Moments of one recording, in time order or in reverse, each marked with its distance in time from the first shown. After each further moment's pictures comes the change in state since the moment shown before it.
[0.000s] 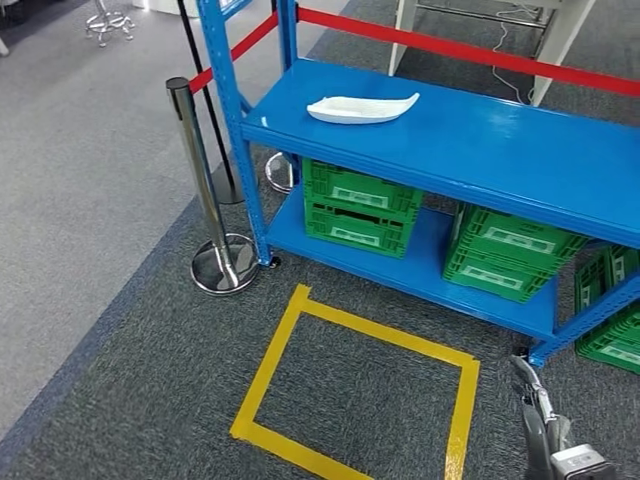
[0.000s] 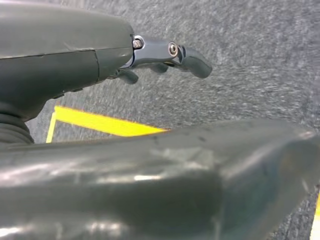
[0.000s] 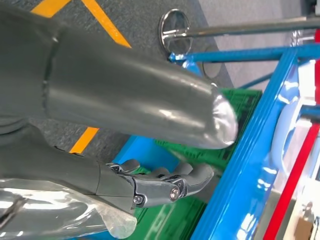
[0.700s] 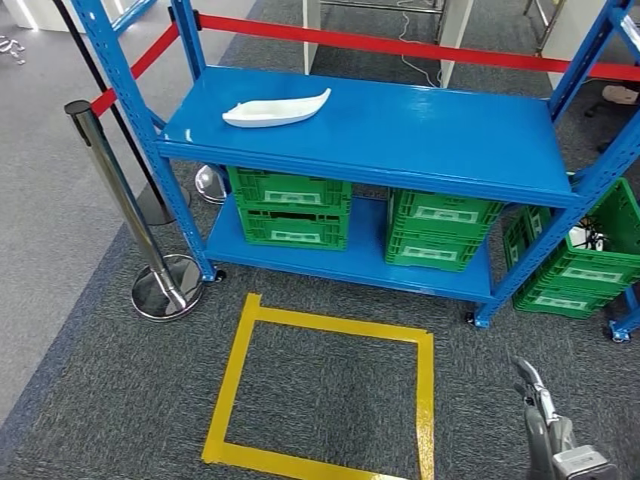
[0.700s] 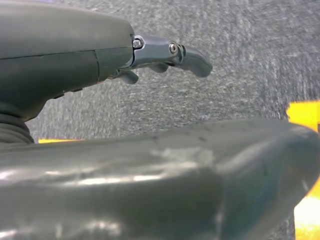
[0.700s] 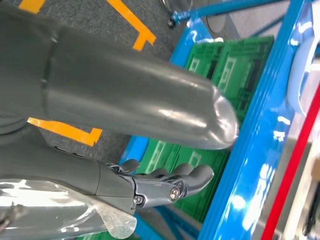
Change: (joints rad) left arm 0.002 -0.001 0.000 -0.001 0.000 0.000 -0.003; right arm -0.002 0.009 -0.009 0.000 0.004 0.005 -0.001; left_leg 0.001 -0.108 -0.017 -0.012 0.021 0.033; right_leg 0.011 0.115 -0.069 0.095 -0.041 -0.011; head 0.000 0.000
